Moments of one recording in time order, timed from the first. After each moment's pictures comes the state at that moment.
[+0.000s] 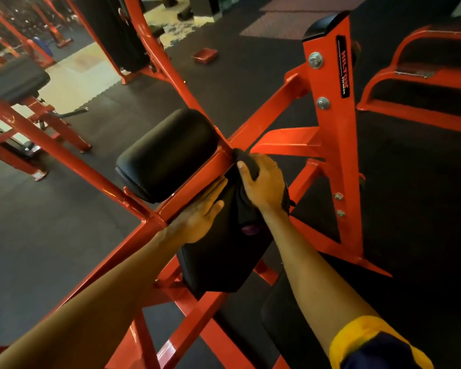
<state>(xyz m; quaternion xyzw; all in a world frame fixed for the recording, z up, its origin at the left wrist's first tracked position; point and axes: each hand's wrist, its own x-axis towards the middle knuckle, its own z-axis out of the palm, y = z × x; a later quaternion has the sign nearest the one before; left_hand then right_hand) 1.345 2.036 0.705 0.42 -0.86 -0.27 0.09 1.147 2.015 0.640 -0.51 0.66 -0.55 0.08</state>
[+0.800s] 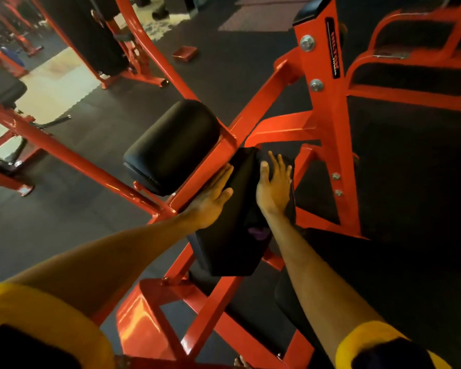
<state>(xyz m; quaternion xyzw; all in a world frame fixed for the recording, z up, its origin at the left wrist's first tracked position) 1.345 2.027 0.697 0.41 -0.87 -0.27 0.06 1.178 2.056 0.619 -0.31 0.74 -0.55 0.22</state>
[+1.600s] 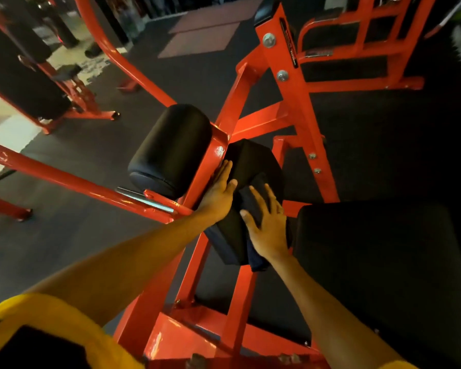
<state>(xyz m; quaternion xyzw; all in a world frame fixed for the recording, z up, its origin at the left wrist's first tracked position) 1.355 2.017 0.690 0.37 -0.88 -0.30 0.09 1.289 2.145 0.584 -0.38 0.78 -0.48 0.09</state>
